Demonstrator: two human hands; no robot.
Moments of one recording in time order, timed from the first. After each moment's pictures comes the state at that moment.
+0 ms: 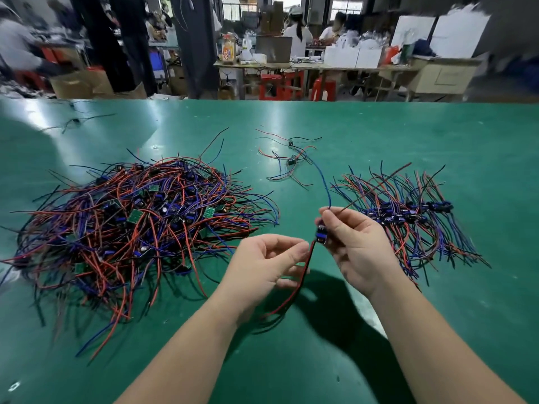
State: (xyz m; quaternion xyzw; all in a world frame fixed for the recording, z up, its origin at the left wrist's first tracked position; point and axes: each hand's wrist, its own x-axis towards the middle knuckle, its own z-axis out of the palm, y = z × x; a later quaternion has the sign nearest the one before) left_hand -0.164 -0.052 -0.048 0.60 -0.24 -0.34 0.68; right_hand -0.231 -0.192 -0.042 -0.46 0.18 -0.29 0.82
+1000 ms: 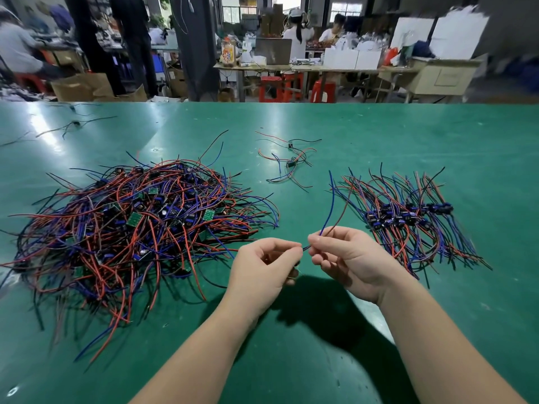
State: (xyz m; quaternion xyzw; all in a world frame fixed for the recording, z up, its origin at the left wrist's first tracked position) left_hand -0.166 -0.060 -0.061 0.65 -0.20 -0.24 0.69; right_hand -0.242 -0.195 -0.037 -0.52 0.24 -0.10 0.81
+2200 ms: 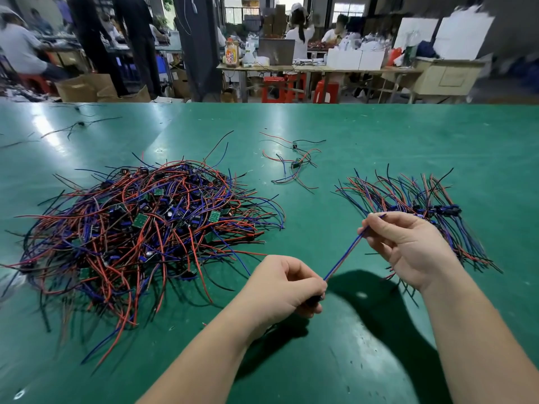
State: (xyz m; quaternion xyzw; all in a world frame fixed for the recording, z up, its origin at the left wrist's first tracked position) left_hand -0.175 -0.056 -0.051 0.66 -0.27 -0.38 0.58; right_hand -0.259 -0.239 -0.027 -0.51 0.27 -0.29 0.76
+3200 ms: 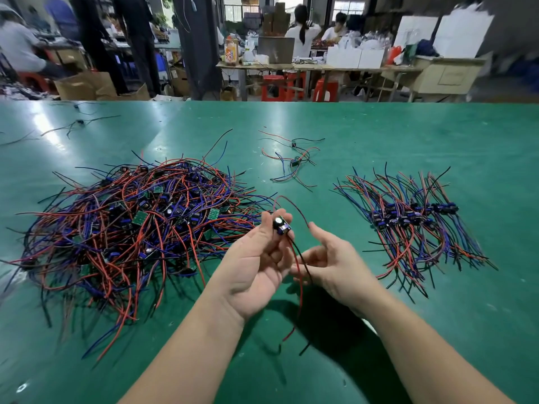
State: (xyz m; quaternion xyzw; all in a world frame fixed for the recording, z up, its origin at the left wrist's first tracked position) left_hand -0.156 -0.051 -0.032 0.31 -0.03 -0.46 0.83; right_hand -0.232 -0.171 -0.063 -0.71 0.19 -0.11 0.66
